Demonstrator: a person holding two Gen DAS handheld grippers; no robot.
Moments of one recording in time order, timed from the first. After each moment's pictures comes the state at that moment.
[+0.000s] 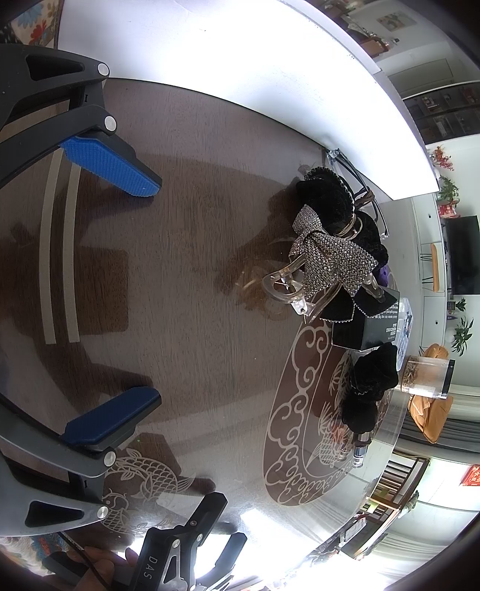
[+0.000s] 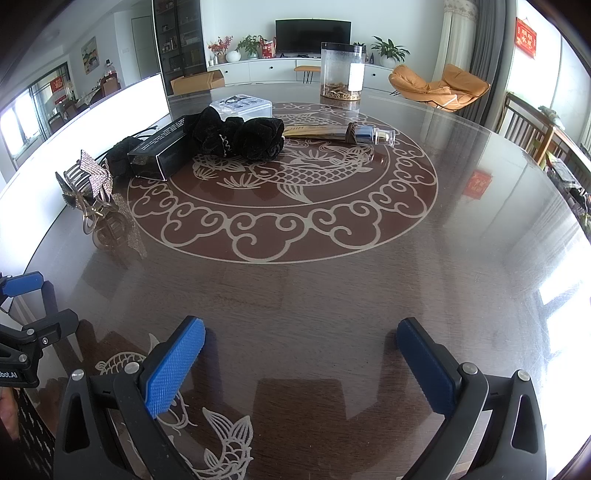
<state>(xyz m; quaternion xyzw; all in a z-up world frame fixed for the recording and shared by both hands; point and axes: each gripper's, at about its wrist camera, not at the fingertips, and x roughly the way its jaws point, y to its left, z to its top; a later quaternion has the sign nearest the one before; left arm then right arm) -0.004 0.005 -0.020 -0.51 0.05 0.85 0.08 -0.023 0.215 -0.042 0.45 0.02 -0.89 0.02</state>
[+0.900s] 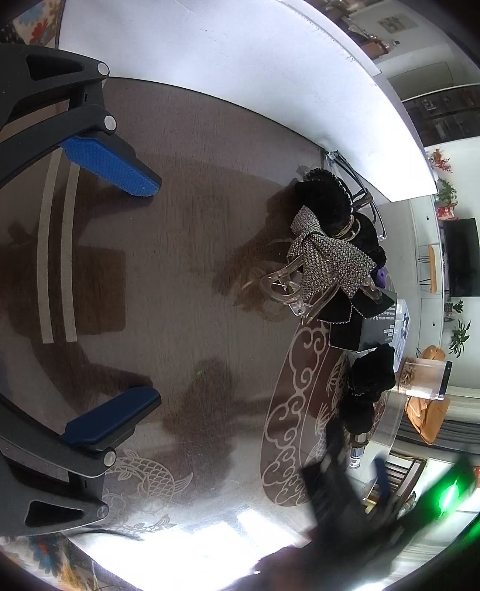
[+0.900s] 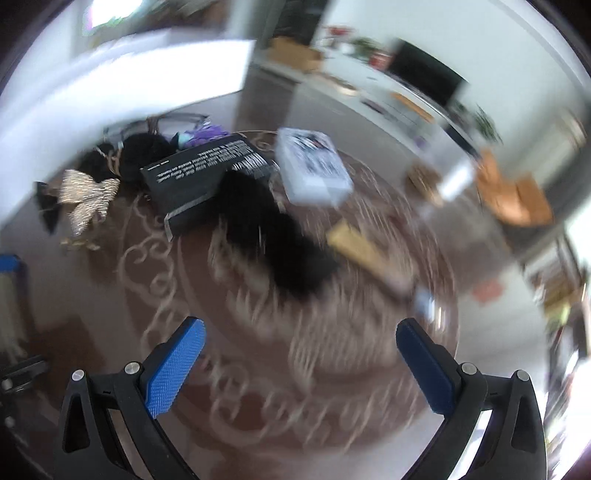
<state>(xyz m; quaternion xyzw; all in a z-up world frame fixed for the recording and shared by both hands) -0.007 0.006 -0.019 -0.51 0.04 0.86 0.08 -0.148 0.147 -0.003 0.44 0.29 -0.84 0.15</state>
